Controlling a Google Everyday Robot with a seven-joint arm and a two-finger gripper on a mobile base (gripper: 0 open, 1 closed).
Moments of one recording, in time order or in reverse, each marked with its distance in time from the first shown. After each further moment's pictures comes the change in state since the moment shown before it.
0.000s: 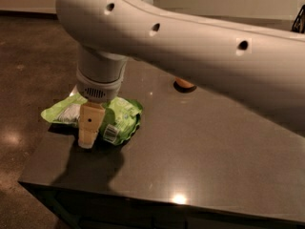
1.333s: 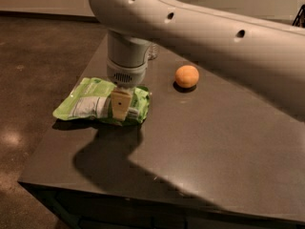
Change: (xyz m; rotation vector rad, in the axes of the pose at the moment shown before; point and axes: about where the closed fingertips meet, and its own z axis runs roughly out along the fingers) arm 0.056 -0.051 0.004 -0.005 0.129 0.048
